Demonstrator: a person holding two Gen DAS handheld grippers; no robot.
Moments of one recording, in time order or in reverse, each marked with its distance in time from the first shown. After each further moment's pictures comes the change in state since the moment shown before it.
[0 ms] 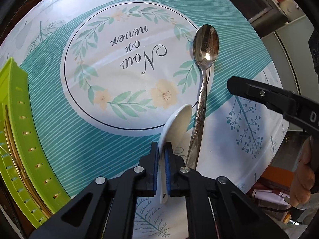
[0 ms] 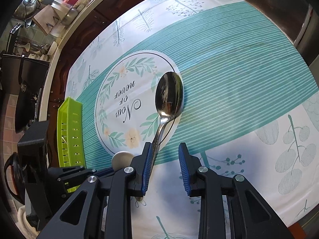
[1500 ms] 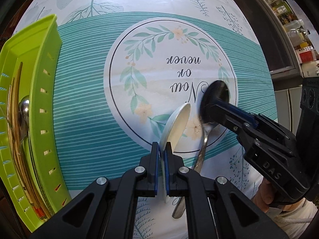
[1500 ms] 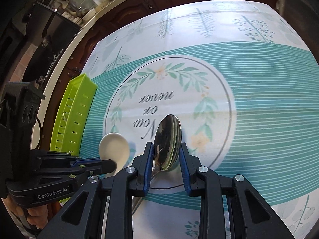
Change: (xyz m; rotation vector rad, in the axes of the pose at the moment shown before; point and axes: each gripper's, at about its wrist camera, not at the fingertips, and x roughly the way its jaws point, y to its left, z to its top) left arm -0.014 0.063 -0.011 -0.333 -0.094 -0.080; right arm 0.063 0.060 0.028 -0.374 -0.015 0.063
